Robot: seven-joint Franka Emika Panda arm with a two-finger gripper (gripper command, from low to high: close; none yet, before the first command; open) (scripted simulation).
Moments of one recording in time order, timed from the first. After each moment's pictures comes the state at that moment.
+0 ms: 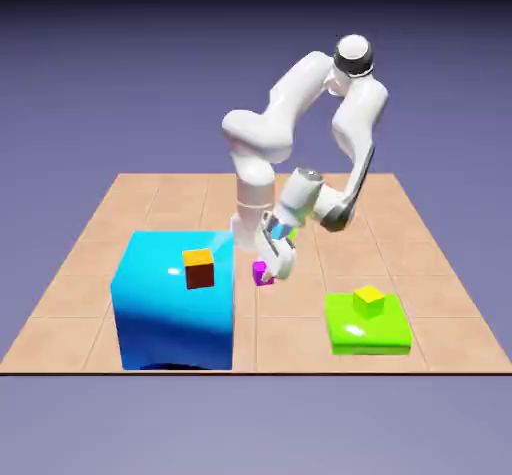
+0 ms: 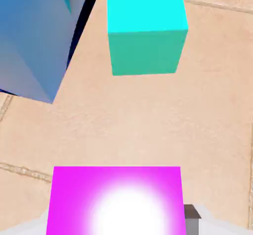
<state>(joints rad) -0.88 -0.88 1.94 -3.02 1.38 2.62 1.75</state>
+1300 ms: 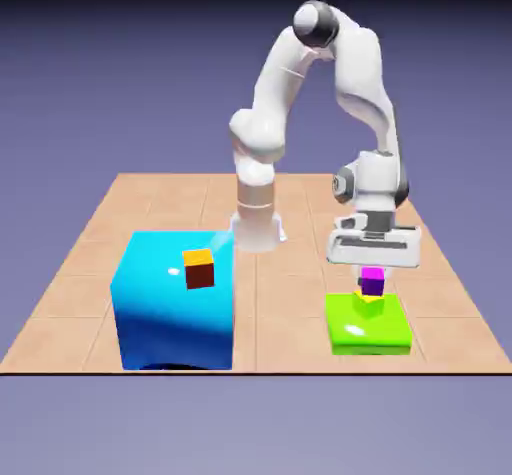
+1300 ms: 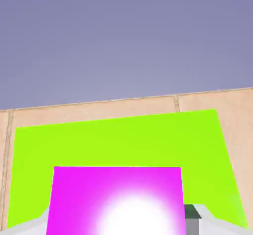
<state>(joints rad) -1.34 -0.44 2.09 -2.60 0.56 3.08 1.18</state>
